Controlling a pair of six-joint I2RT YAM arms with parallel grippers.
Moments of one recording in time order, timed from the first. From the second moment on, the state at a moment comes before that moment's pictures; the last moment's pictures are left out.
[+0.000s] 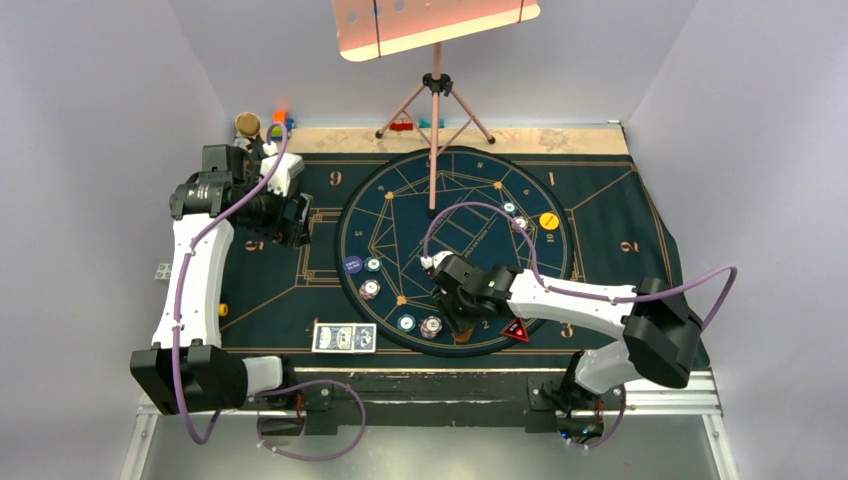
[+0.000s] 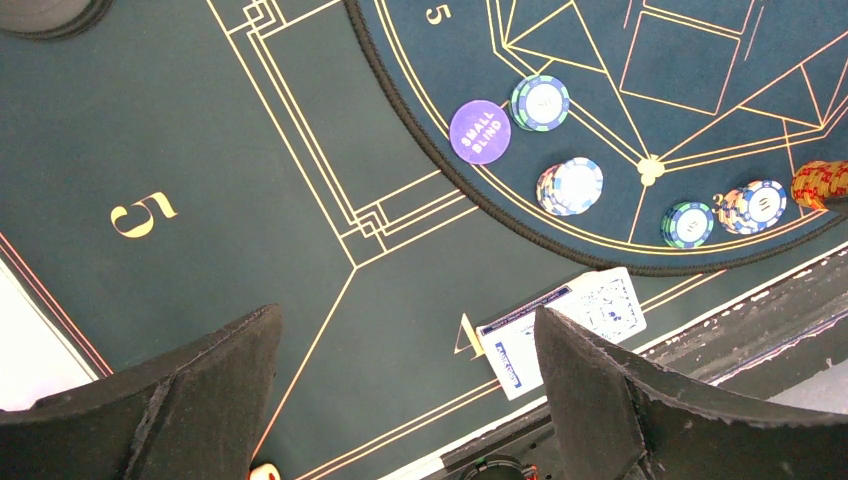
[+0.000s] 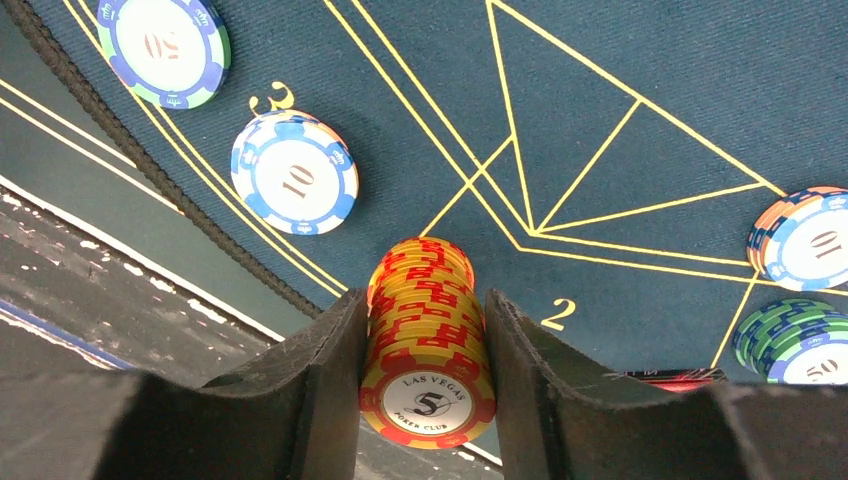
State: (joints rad) left arm 0.10 1.26 1.34 -1.13 0.38 0.38; right arm 1.04 1.43 0.88 -0.62 0.11 0.39
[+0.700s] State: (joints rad) left arm 0.10 1.26 1.34 -1.13 0.38 0.38; right arm 1.04 1.43 1.14 -0.75 0.14 0.36
